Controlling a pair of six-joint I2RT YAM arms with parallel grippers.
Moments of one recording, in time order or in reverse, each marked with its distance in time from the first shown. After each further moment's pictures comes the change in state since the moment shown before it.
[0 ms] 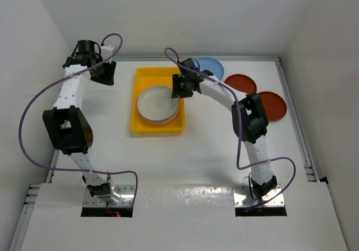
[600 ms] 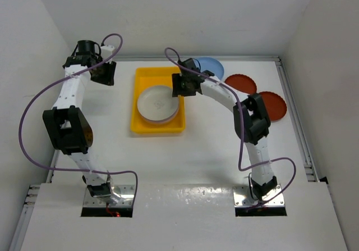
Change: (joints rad) left arm 0.000 0.000 -0.002 0.000 0.006 0.000; right arm 0.005 -0.026 -0.033 0.024 0.093 -0.041
